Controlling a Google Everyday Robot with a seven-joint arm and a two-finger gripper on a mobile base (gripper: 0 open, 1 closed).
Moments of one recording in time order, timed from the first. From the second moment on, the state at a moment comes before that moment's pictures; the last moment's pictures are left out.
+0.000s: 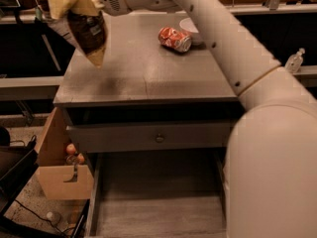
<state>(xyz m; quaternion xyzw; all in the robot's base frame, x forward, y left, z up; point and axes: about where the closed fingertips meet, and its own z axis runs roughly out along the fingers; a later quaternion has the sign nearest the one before) 0.701 0.197 1.039 -0.53 0.57 0.35 0.52</state>
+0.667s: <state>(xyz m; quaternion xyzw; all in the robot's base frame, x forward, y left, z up) 0.691 0.232 1.061 -0.55 0.54 0.38 0.52</state>
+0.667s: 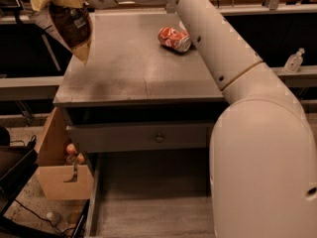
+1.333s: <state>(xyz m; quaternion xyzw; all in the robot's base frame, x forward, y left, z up) 0.689 0.237 1.059 -0.55 0.53 0.38 0.51</state>
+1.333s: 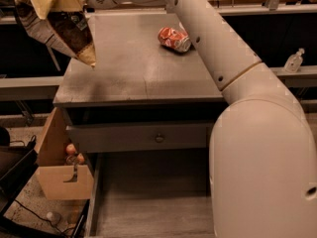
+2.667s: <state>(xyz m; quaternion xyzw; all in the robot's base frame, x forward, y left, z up) 0.682 0.245 1.052 -0.52 0.50 0.43 0.54</state>
